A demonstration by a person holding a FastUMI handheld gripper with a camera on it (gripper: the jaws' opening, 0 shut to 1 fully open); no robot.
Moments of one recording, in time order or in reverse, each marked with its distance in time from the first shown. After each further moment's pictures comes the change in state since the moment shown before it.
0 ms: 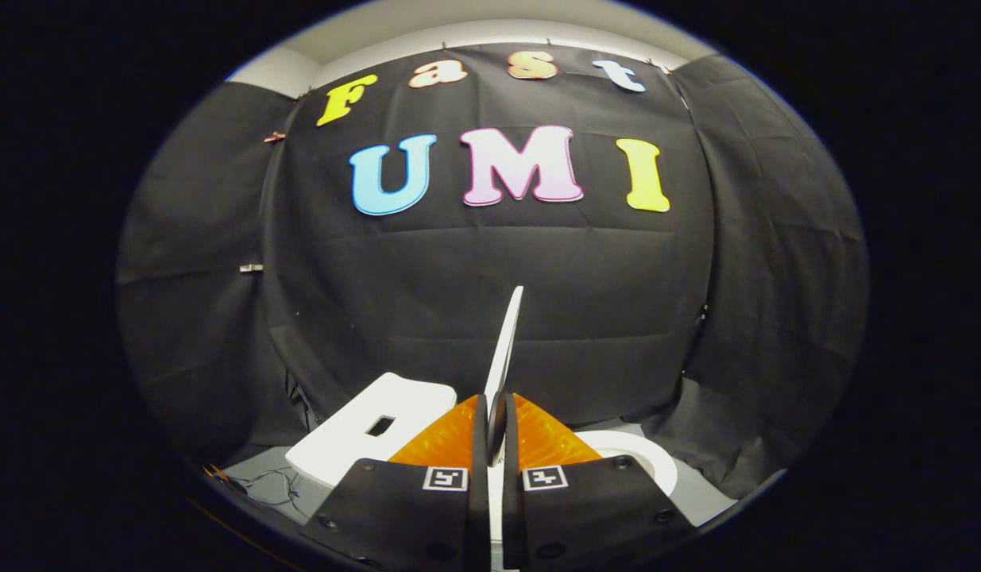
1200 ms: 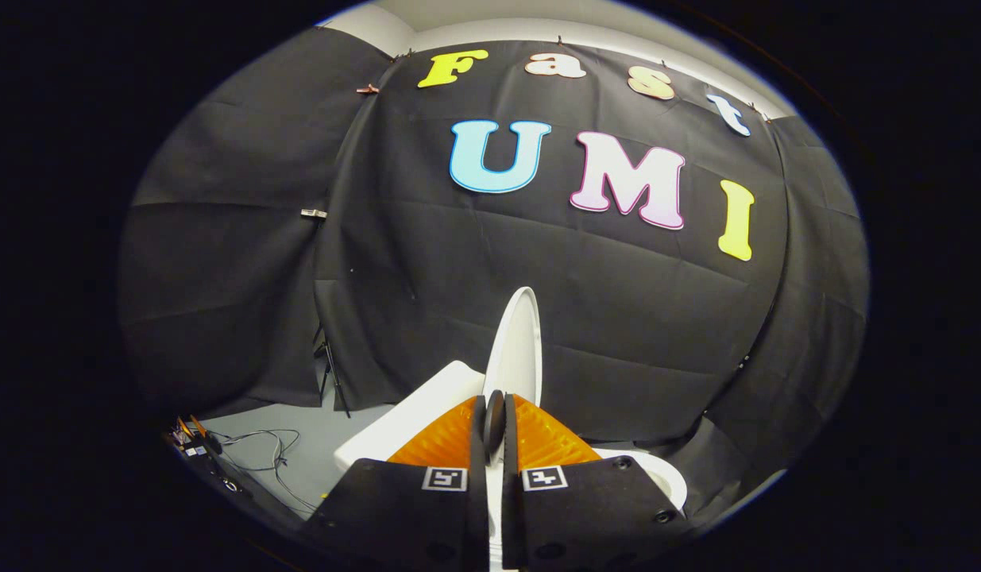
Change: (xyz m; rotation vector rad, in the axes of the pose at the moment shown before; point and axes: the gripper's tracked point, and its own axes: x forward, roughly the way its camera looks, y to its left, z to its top) arm 0.007 0.138 -0.009 -0.212 0.049 0.139
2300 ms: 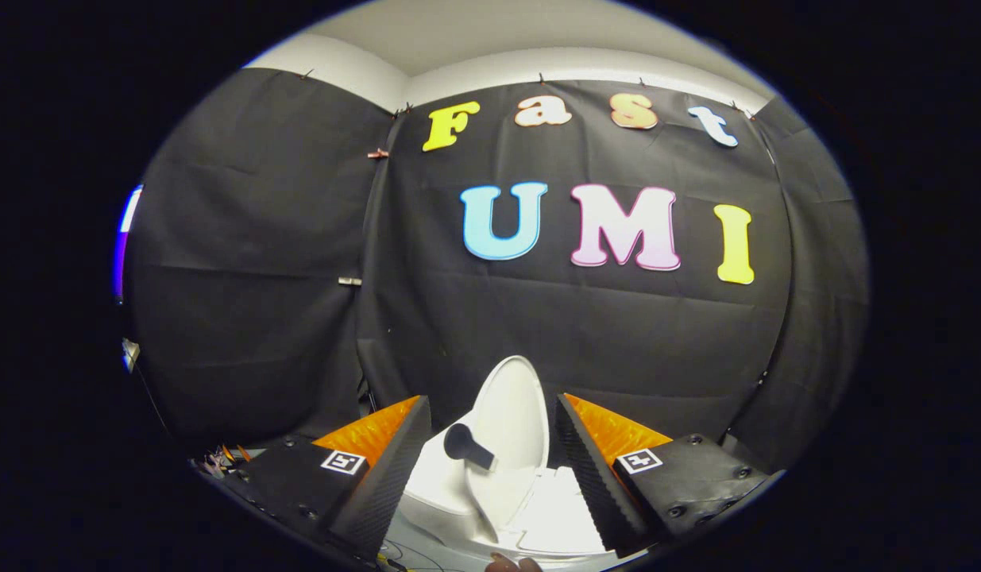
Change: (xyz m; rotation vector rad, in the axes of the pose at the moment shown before) arm -0.117 -0.061 0.090 0.096 -0.197 0.134
